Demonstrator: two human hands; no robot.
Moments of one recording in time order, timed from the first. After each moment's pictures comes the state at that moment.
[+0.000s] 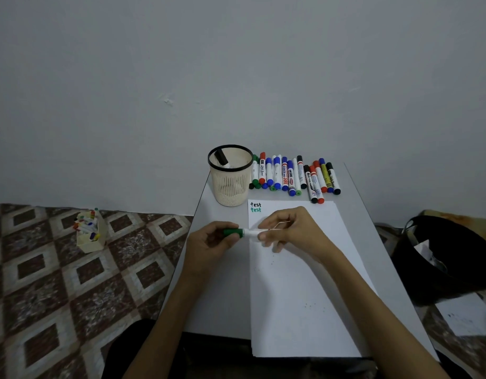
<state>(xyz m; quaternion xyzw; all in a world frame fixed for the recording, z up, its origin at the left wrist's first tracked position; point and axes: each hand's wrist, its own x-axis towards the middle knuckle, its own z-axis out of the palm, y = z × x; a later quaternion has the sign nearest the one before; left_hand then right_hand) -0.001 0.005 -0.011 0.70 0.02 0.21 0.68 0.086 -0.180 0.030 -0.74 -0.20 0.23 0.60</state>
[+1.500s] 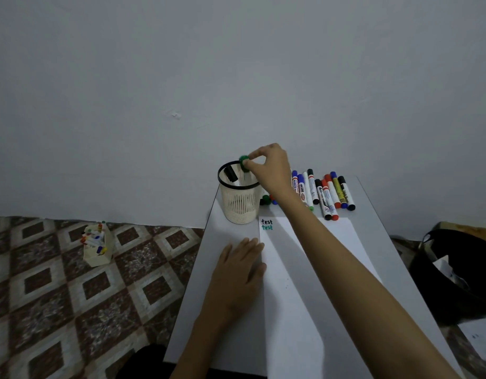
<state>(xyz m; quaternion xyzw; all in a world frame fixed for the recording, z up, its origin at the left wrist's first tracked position) 0.017 -0.006 -0.038 0.95 -0.05 0.15 0.28 0.190 -0.068 0.089 -0.85 -0.19 -0.15 0.46</state>
